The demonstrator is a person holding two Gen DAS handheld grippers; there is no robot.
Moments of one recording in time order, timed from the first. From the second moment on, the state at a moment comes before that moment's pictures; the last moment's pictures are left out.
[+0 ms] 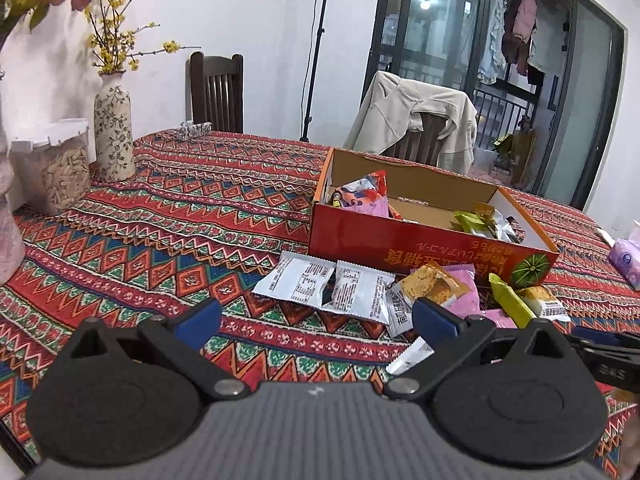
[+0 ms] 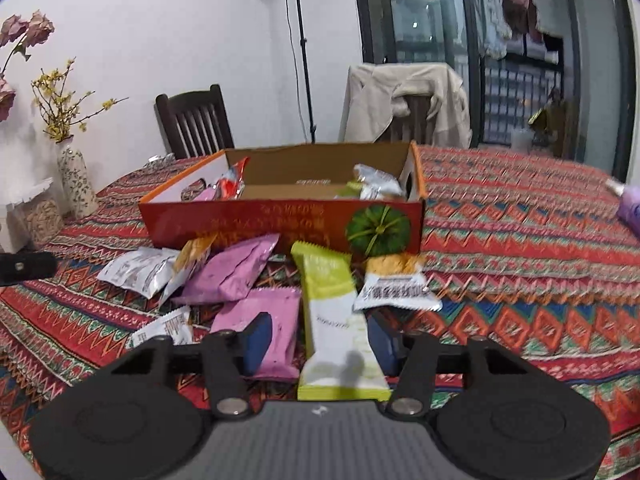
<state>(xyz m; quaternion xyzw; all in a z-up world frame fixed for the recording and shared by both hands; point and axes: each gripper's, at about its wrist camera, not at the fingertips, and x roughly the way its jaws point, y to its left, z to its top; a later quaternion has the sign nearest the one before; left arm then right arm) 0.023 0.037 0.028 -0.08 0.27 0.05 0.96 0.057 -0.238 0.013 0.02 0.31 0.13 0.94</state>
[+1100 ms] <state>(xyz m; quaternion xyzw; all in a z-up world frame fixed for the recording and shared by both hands) 0.097 -0.048 -0.028 -0.08 0.38 0.10 0.91 0.005 -0.229 0.012 0.03 0.20 0.06 0.98</state>
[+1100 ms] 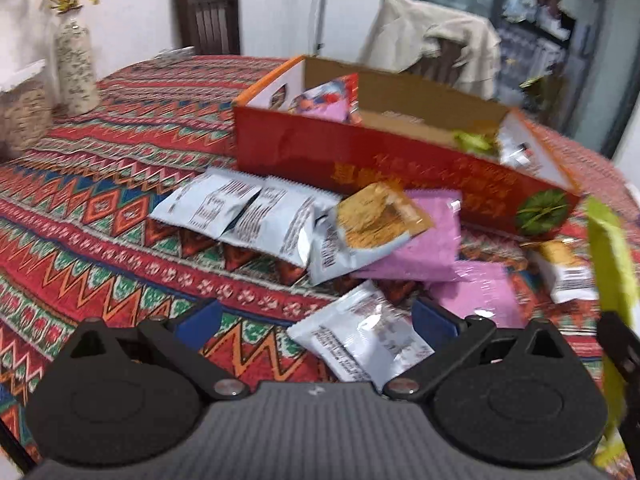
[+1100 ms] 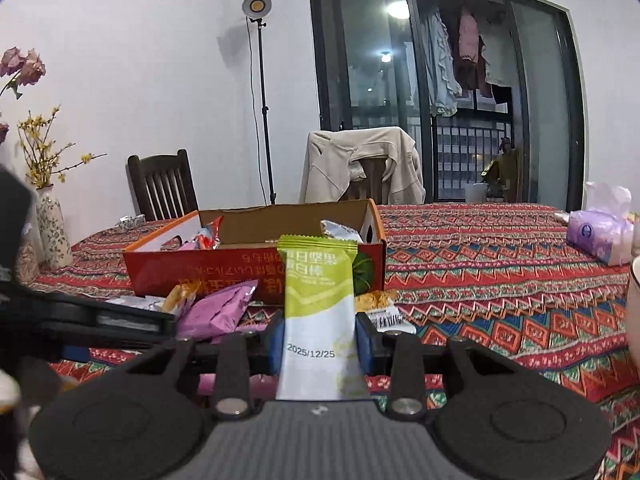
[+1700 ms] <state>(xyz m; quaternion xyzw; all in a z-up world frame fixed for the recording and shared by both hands) 0.088 -0.057 -0.026 -0.11 0.37 0.08 0.92 0.002 -0.229 -0.005 0.04 0.21 0.06 0.98</state>
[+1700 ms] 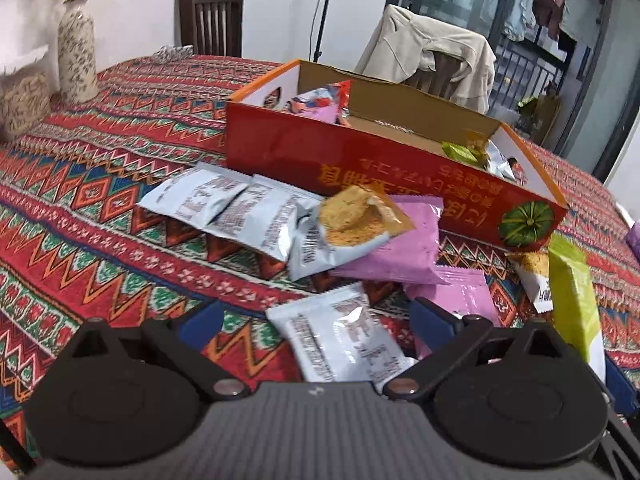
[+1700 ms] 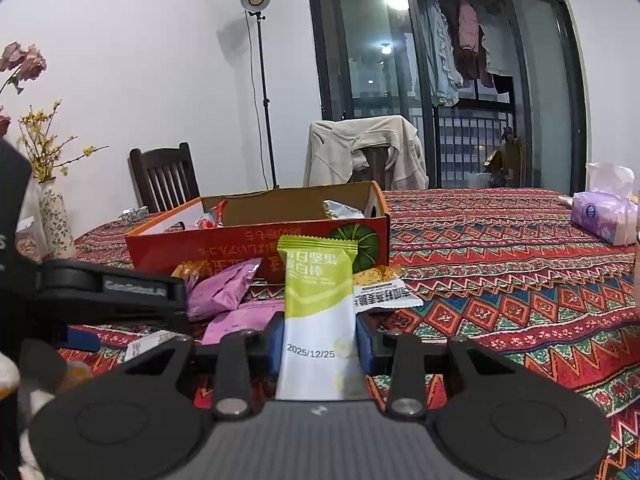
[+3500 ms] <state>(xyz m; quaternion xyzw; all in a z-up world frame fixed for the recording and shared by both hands) 0.244 -0.017 0.024 -0.07 0.24 0.01 0.97 0.213 -0.198 0.058 0.03 0.16 0.08 0.98</state>
